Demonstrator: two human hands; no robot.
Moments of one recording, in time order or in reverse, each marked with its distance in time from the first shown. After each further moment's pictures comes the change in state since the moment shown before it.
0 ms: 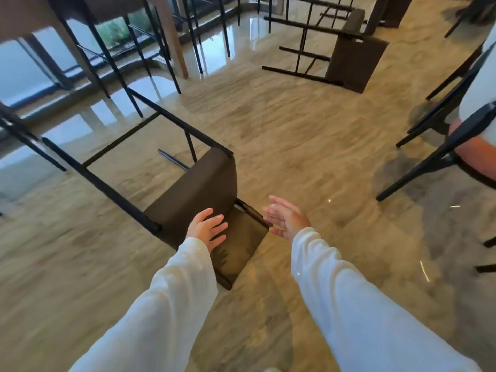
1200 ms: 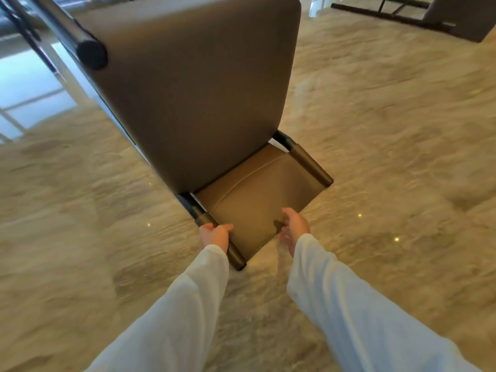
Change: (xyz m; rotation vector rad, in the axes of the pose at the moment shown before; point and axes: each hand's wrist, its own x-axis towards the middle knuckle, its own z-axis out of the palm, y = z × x) left_hand 0.396 -0.391 -0.110 -0.064 0.434 -0.015; right_hand 0.348 0.443 0.018 0.014 0.090 0.234
